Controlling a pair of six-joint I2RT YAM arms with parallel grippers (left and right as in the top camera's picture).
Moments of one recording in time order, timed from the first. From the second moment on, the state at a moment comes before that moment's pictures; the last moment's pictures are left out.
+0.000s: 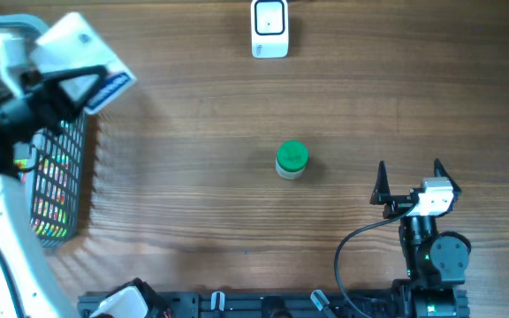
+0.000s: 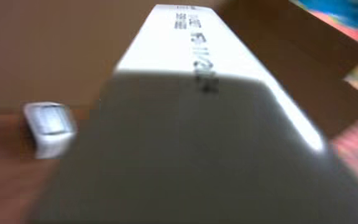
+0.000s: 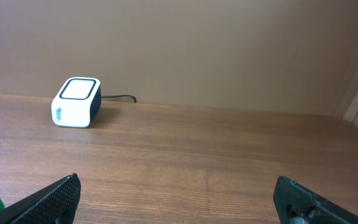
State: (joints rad) left arm 0.48 1.33 1.37 -0.64 1.50 -0.01; right arm 0.01 0.02 0.01 0.00 0.00 -0.07
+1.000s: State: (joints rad) left arm -0.39 1.84 1.34 -0.83 0.23 -0.42; right arm 0.01 0.02 0.01 0.00 0.00 -0.07
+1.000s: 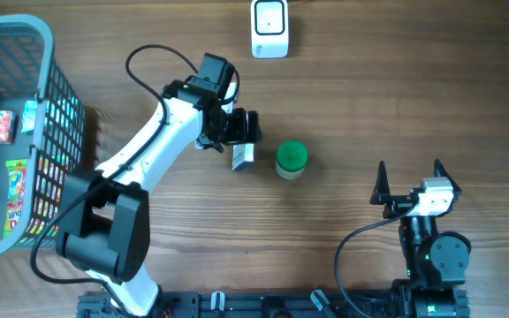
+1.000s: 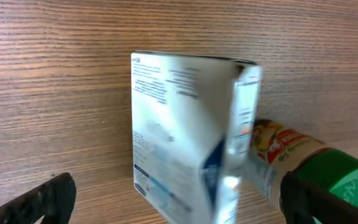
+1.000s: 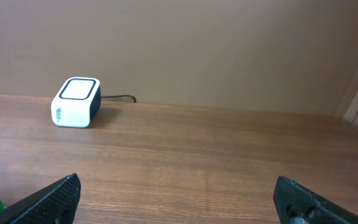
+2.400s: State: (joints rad) left arm 0.72 1.59 1.51 -1.08 0.14 -0.75; right arm 0.01 0.02 0.01 0.00 0.00 -0.07
